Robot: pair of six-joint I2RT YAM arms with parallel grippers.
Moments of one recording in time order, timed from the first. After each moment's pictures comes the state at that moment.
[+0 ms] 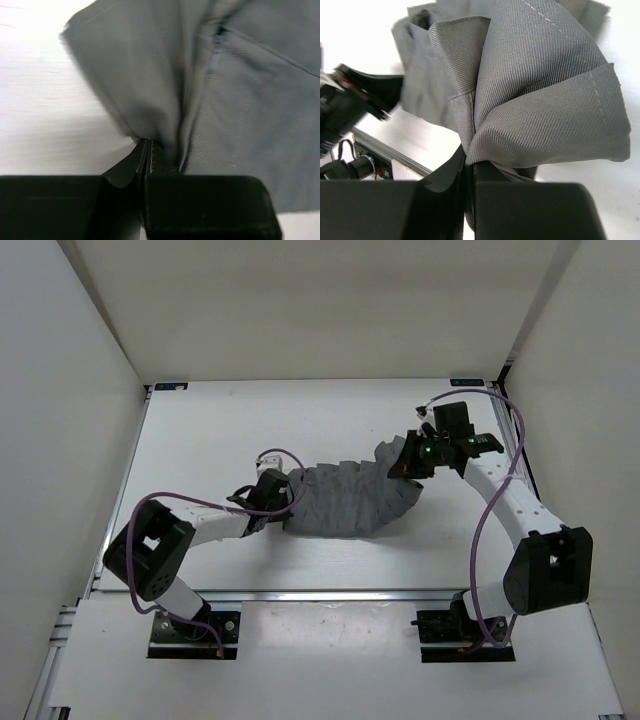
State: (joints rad) left arm -0.62 1.56 0.68 0.03 -0.24 -0.62; right arm 0.25 1.41 1.16 -0.67 -0.43 0.39
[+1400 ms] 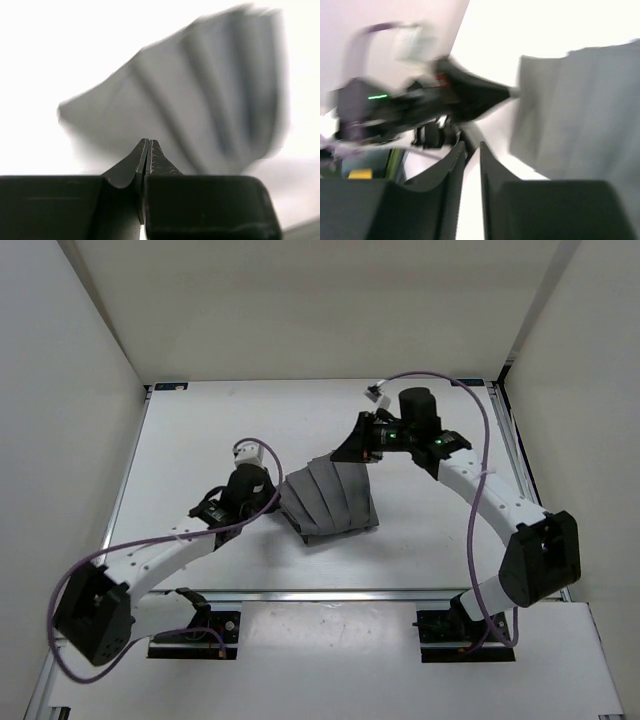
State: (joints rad) left arm -0.62 1.18 0.64 -0.11 -0.23 -0.63; right arm 0.49 1.50 1.23 -0.23 -0.79 0.64
